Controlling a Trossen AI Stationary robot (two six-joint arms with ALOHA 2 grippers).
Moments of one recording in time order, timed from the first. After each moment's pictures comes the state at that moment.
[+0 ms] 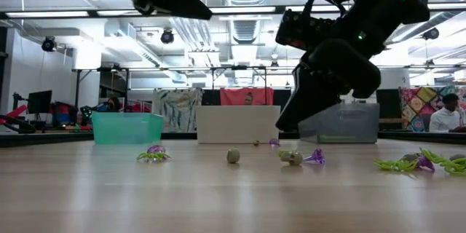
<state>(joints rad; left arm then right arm) -0.40 1.43 0.81 0.17 -0.74 -0.06 0.30 1.75 0.87 -0.01 0.34 0.24</state>
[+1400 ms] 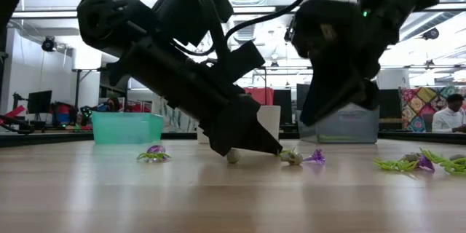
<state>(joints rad) -0.26 2.12 1.00 0.50 -0.44 -0.09 0.30 1.67 0.86 -0.14 0.18 0.96</state>
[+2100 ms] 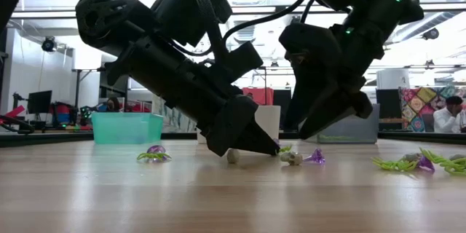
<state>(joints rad) -0.26 2.11 0.99 0.48 -0.44 -0.11 0.24 1.70 0.85 -0.10 0.21 0.97</state>
